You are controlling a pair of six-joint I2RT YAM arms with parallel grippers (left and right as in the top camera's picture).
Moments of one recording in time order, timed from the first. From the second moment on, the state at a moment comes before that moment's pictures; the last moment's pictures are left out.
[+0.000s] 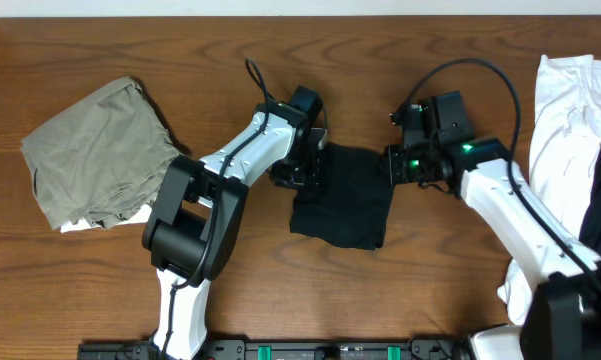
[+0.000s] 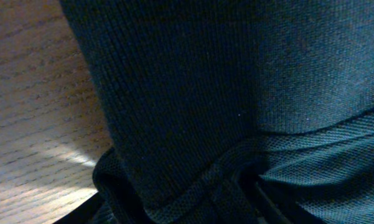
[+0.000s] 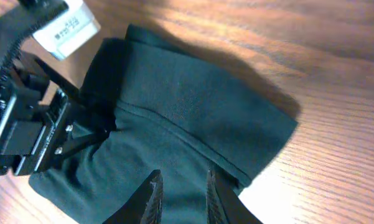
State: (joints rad) left arm -0.48 2.12 1.50 -0.92 0.32 -0.22; right arm 0.26 1.59 1.07 -0.62 -0.31 0.19
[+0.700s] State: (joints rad) left arm -0.46 2.12 1.50 -0.94 0.32 -0.22; right arm 0.27 1.87 1.09 -0.61 -0.34 0.17
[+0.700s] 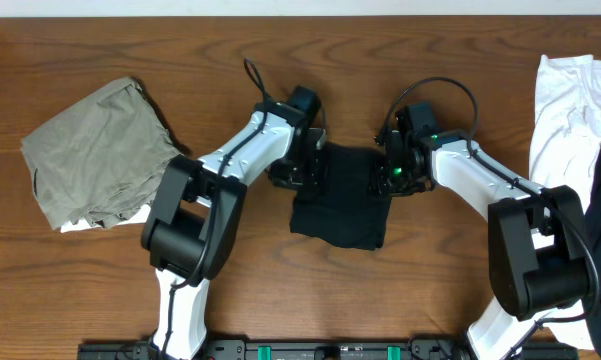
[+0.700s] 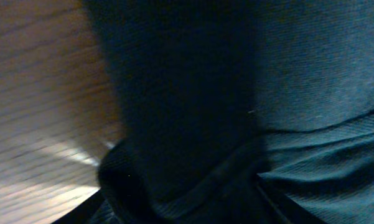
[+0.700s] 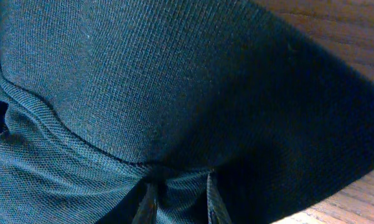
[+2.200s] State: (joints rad) left arm -0.31 2.23 1.50 -0.90 0.93 0.02; right arm 0.27 1.88 1.09 -0.61 -0.35 0.18
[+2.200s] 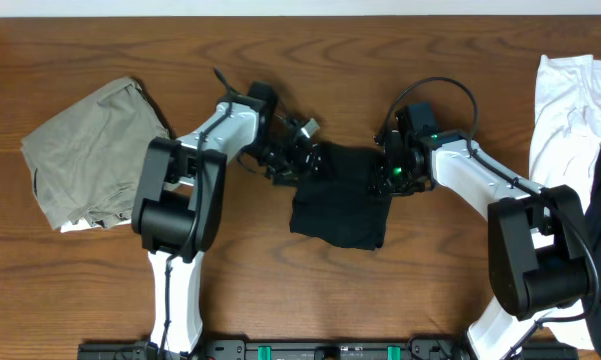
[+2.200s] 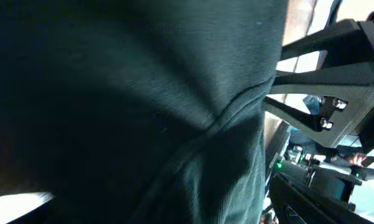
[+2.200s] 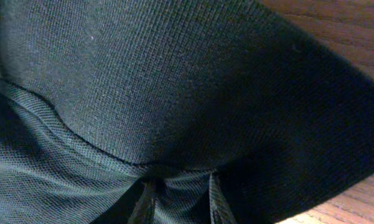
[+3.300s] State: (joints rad) left arm -0.26 2.03 1.55 -1.03 0.45 -0.04; right arm 0.15 1.60 1.23 -0.91 -0.21 0.17
